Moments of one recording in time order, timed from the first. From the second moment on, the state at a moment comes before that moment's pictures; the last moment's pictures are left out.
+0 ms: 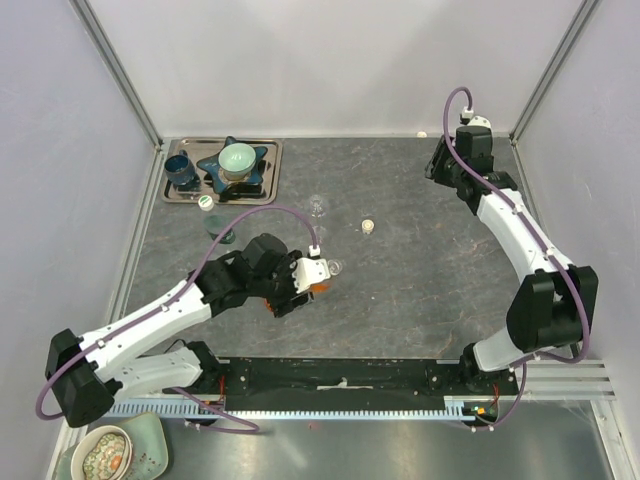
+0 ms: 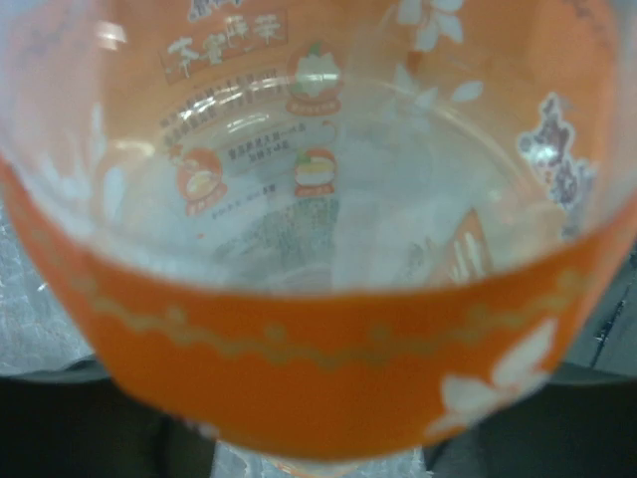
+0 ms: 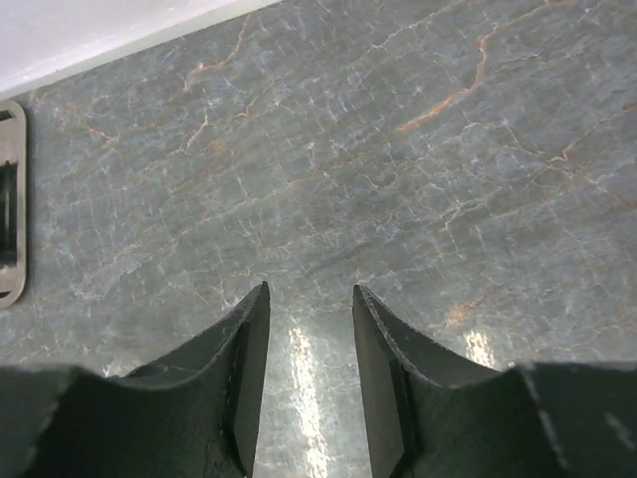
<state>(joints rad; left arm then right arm) -0.85 1.02 0.81 -0.64 0.19 0.42 0.14 1.51 1.31 -0.35 0.08 0.40</state>
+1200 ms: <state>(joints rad) -0.84 1.01 1.08 -0.65 0.14 0.41 0.10 2.61 2.45 -0.39 0.16 0.28</state>
